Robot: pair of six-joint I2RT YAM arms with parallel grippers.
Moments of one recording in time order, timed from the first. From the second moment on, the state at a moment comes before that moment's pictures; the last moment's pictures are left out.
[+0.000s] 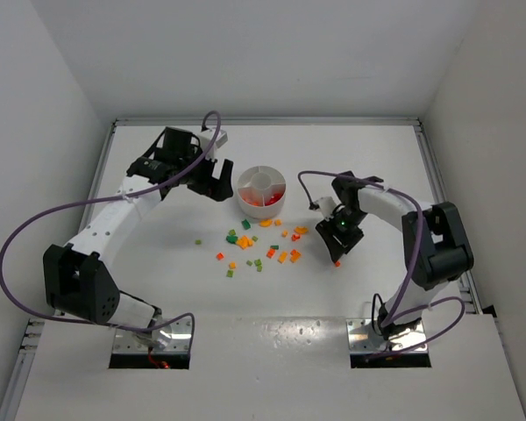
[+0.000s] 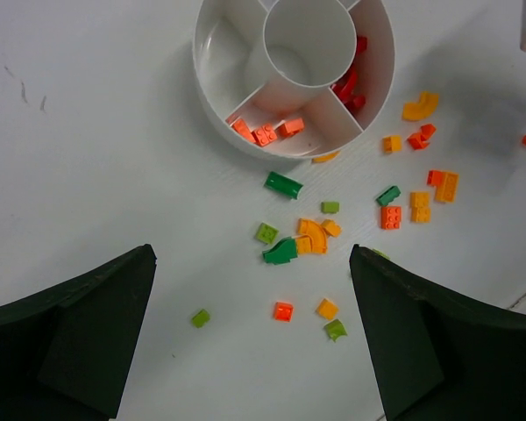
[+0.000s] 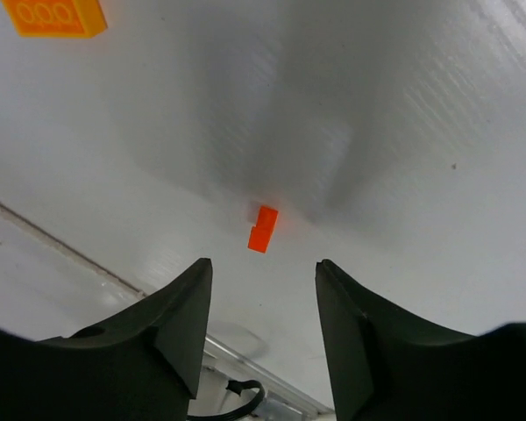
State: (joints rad) left arm -0.30 1.42 1.27 -0.62 0.33 0.07; right arm 0.28 1.69 0.98 -0.89 -0.29 -0.40
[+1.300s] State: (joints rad) left arm -0.29 1.42 1.21 -0.57 0.30 0.07; right arm 0.37 1.81 0.99 -0.87 -0.16 -0.33
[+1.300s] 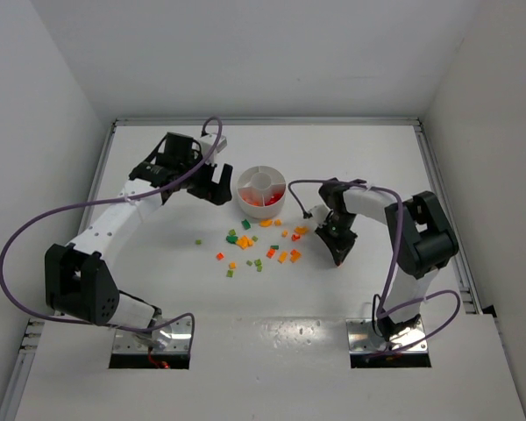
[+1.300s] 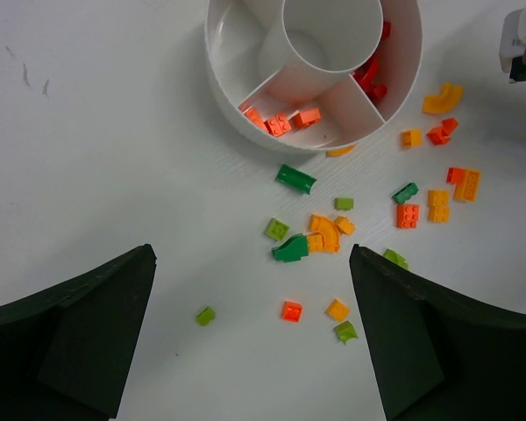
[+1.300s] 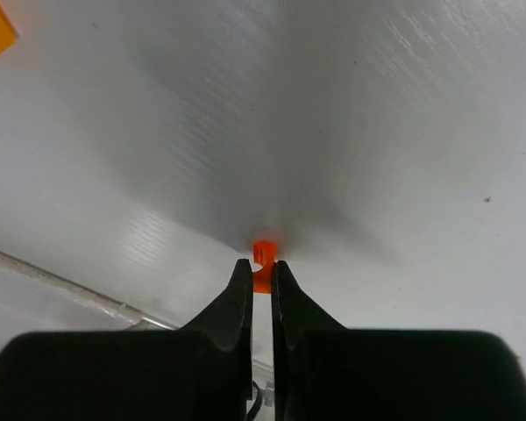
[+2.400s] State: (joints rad) left arm -0.14 1.48 1.27 -0.64 0.27 -0.03; right arm 0.75 2.09 1.97 -0.96 -0.02 -0.29
